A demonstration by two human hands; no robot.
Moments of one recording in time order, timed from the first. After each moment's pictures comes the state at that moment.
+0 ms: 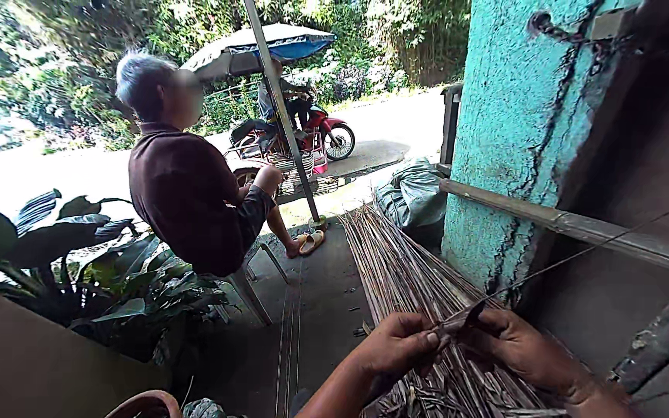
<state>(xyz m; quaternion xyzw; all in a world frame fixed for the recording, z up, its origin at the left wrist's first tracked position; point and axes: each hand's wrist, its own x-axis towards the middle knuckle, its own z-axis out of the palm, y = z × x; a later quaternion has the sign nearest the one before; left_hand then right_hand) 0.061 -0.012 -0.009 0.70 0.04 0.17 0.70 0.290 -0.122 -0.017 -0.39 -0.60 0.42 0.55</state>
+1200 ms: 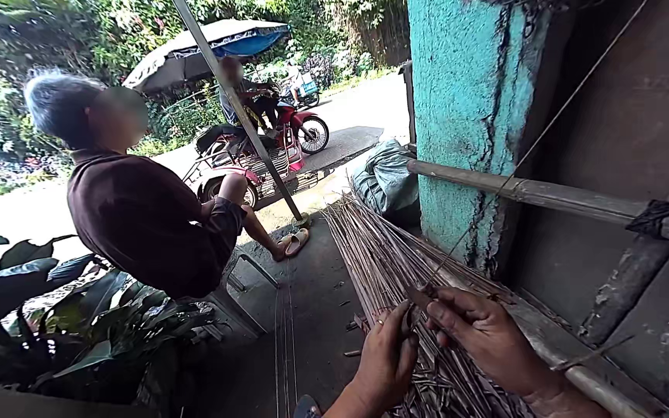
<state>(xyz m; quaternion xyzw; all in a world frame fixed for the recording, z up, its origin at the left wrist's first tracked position) 0.086 -0.042 -0.050 0.87 0.18 0.37 0.27 0.257 -0.132 -0.005 -0.48 -0.49 0.27 0.68</state>
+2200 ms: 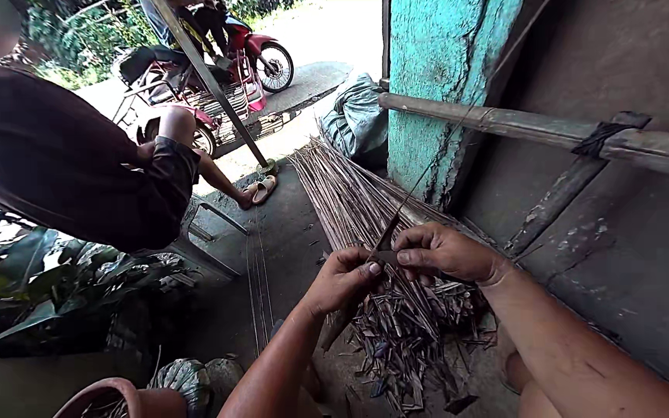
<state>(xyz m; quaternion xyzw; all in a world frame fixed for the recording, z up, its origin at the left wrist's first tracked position) 0.068 -0.022 -0.031 0.65 0.06 0.20 0.73 0.303 -0.128 -0.008 -0.40 -0.56 0.57 0.46</state>
